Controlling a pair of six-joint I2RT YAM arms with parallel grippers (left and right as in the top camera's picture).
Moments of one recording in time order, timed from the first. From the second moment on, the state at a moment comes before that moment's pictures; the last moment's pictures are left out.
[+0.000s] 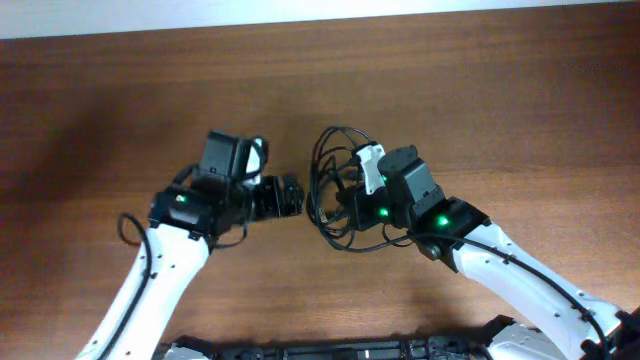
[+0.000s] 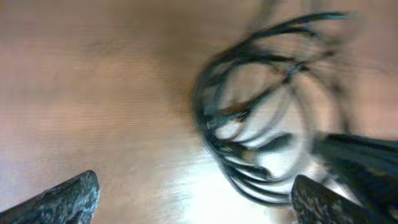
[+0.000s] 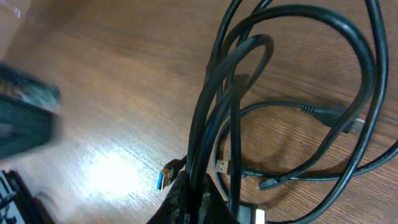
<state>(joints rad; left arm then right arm) -0.35 1.28 1.01 -0.83 0.23 -0.49 0.57 1.31 0.76 -0.20 -0.30 0.38</state>
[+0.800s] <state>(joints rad) -0.35 1.28 0.79 -0.75 0.15 -0.62 0.04 1.30 0.76 0.10 -1.10 0.56</state>
